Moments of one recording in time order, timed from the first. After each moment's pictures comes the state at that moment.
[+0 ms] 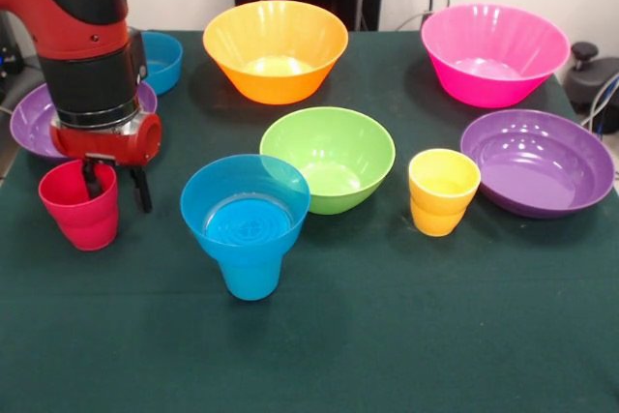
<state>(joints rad) -0.95 -0.36 0.63 1.40 -0.77 0.62 1.94</state>
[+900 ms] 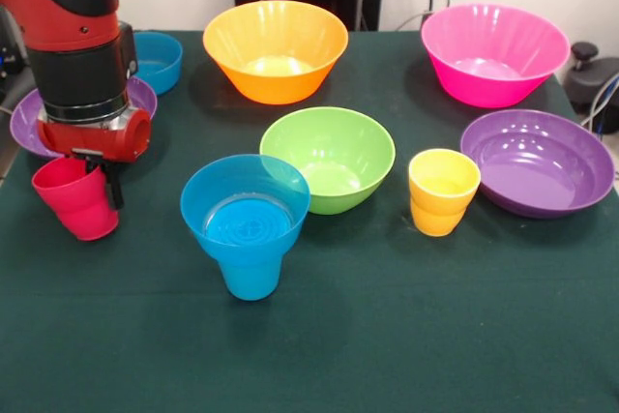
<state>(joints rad) -0.95 -0.38 0.62 1.40 -0.78 0.62 1.94</state>
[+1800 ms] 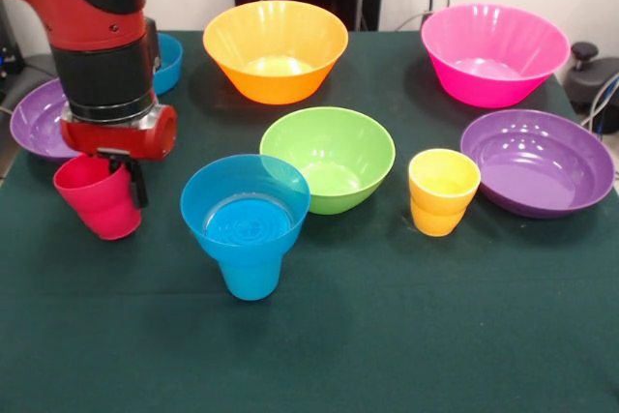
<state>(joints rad) -0.88 -0.41 0.62 1.38 -0.76 0.70 1.94</state>
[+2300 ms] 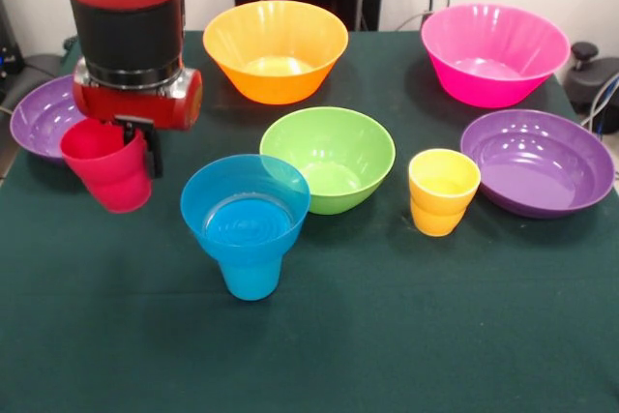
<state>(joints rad) -0.77 -0.52 0.62 1.33 -0.75 0.90 1.94</state>
